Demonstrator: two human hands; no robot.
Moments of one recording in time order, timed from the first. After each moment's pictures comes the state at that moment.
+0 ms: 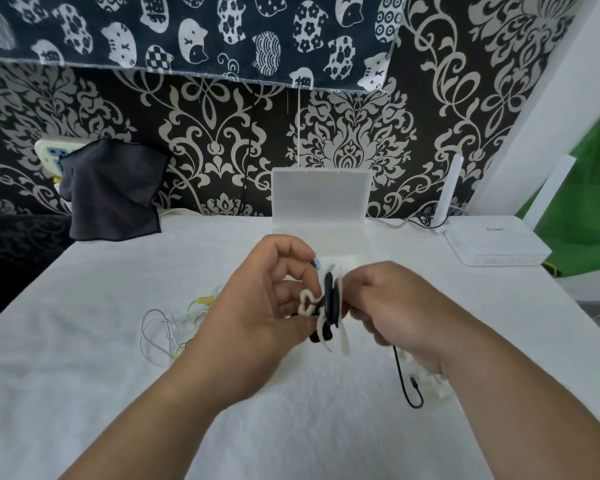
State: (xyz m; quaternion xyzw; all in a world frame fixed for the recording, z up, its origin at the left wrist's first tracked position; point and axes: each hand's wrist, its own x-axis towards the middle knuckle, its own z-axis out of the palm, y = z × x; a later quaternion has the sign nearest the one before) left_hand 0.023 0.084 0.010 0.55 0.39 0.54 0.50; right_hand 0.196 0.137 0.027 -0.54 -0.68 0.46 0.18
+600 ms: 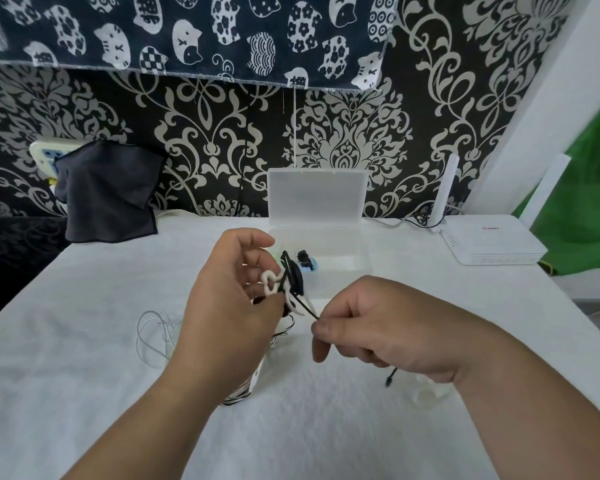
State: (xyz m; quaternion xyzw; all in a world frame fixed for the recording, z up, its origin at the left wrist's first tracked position) left_hand 0.016 0.088 0.003 0.54 0.53 0.57 0.31; right_hand 0.202 0.123 0.045 -0.42 -0.73 0.53 0.07
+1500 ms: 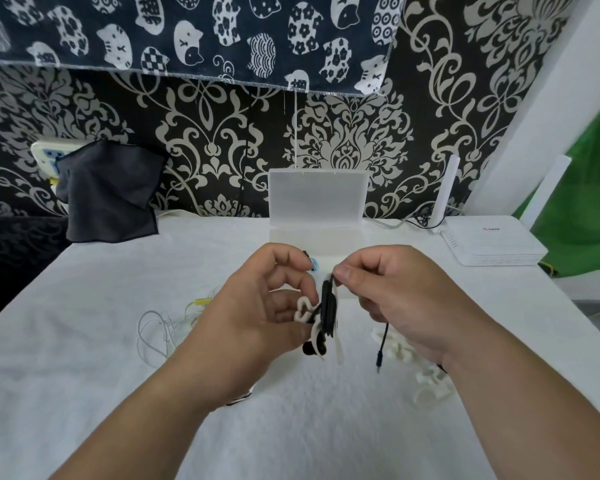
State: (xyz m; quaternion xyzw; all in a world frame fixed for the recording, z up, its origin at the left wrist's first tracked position) left_hand 0.018 0.084 0.009 0.54 0.36 0.52 0.56; right_hand 0.204 0.141 0.028 -0.49 -0.65 0.49 0.31
